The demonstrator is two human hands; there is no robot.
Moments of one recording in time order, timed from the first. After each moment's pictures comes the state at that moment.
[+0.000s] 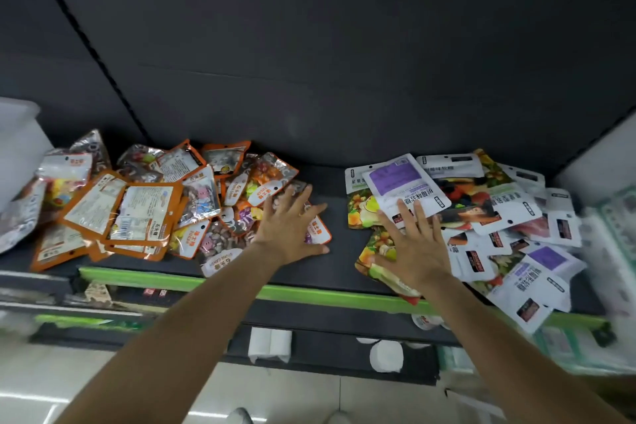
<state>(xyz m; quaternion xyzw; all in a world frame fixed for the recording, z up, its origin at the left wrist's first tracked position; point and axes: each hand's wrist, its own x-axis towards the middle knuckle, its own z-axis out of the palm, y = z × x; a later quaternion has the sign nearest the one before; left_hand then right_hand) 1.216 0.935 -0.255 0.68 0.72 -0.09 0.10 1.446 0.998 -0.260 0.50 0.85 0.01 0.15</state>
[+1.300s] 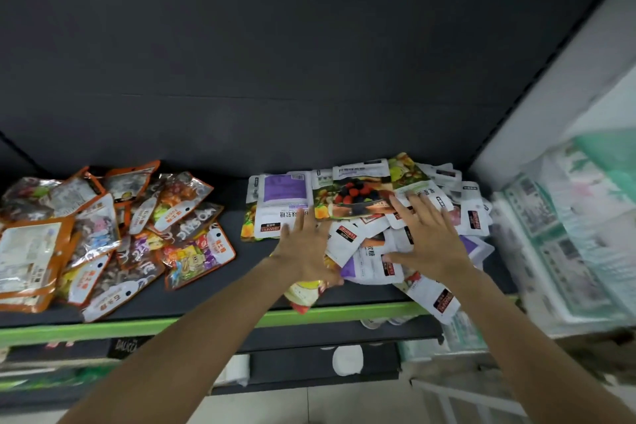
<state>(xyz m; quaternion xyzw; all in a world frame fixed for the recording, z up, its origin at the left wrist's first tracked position) 1.358 0.998 -0.251 0.72 0.66 -0.07 0.22 1.582 1.045 -0.226 0.56 0.83 -0.08 0.05</state>
